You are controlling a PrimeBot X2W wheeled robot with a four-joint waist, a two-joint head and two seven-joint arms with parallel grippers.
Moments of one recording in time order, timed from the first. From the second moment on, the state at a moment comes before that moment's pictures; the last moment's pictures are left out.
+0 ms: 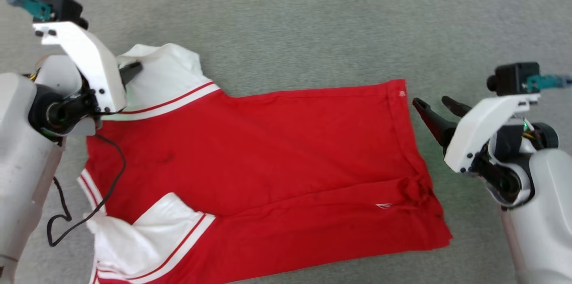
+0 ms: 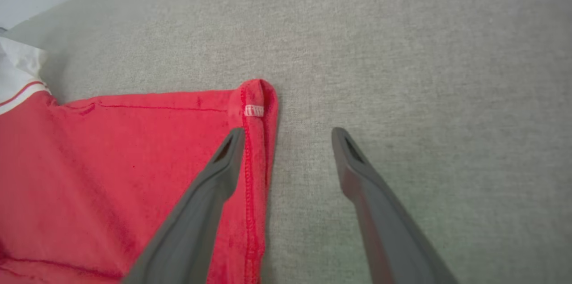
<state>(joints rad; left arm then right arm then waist) -0.92 0.61 -0.58 0.58 -1.07 -0.08 0.63 -0.49 -0.18 0.08 0.28 0.51 0.13 0.51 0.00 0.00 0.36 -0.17</state>
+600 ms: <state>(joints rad) -0.96 0.57 -0.60 0.54 -1.05 -0.11 0.57 -0.78 -0.22 0.20 0.61 0.52 0.13 0.82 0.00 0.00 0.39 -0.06</state>
